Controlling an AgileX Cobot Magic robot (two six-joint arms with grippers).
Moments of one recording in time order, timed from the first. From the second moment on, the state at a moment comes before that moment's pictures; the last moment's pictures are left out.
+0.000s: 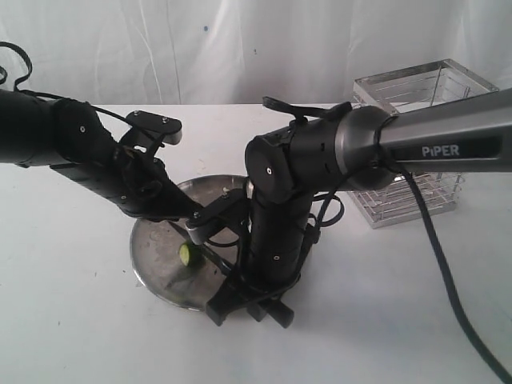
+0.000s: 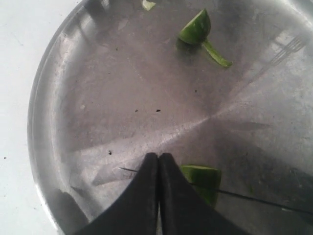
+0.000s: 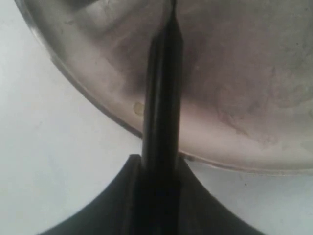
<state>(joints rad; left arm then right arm) -0.37 1.76 -1.08 -0.36 0.41 0.35 0.75 1.97 -1.28 0.13 0.89 -0.14</state>
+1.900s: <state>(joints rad) -0.37 1.86 -1.07 -0.34 0.38 0.37 0.75 2.01 -1.28 0.14 0.89 -0.13</state>
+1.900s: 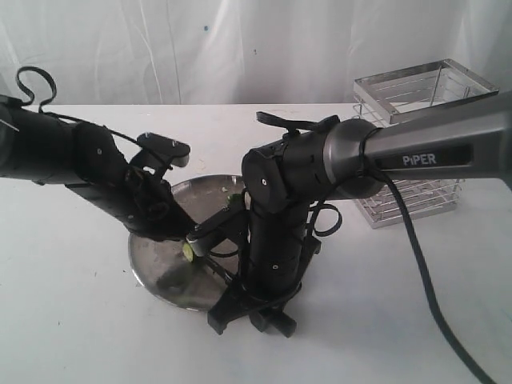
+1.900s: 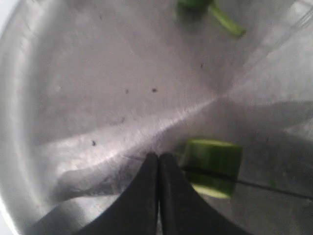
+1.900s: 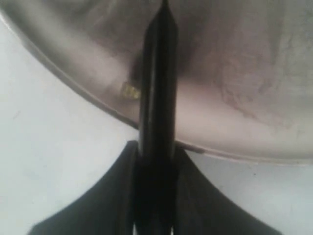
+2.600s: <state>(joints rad) -0.37 1.82 -1.04 -0.33 0.36 0.37 0.75 1.99 -1.30 0.13 0.92 -0.12</state>
